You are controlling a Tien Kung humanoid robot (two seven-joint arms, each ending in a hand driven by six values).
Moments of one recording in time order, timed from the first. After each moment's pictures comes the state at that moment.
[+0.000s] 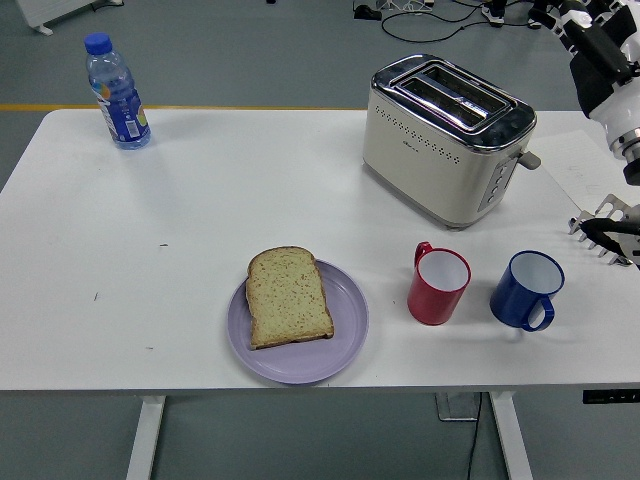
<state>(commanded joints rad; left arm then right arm) -0.07 0.00 -0.97 -0.18 0.97 0.24 0.23 0.62 -0.47 1.09 1.49 -0.41 -0.40 0.22</state>
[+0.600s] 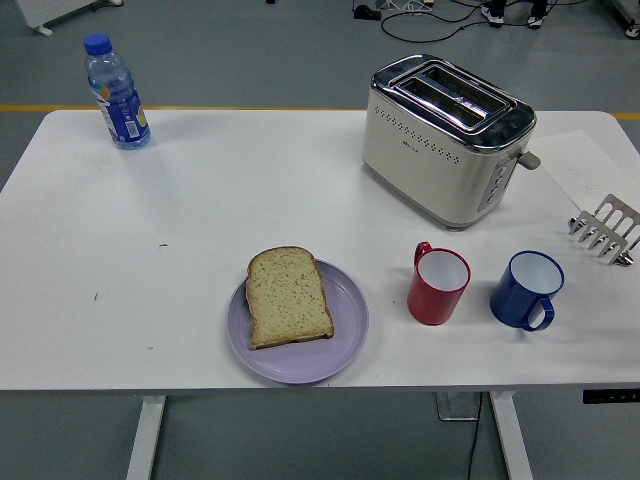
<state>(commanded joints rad) -0.08 0.00 -0.98 -0.18 0.98 0.24 0.22 0.21 -0.47 1.51 1.45 -0.28 -0.22 0.08</state>
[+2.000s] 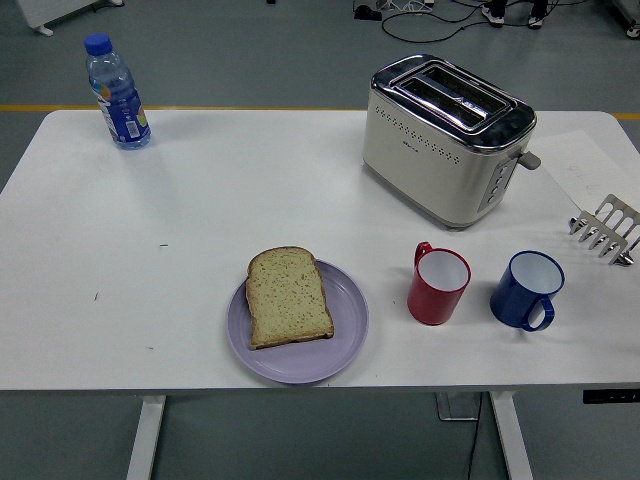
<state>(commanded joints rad) -0.09 0.00 -0.99 -0.18 0.98 0.24 0.22 0.16 -0.43 1.61 1.45 -0.23 -0.22 0.06</state>
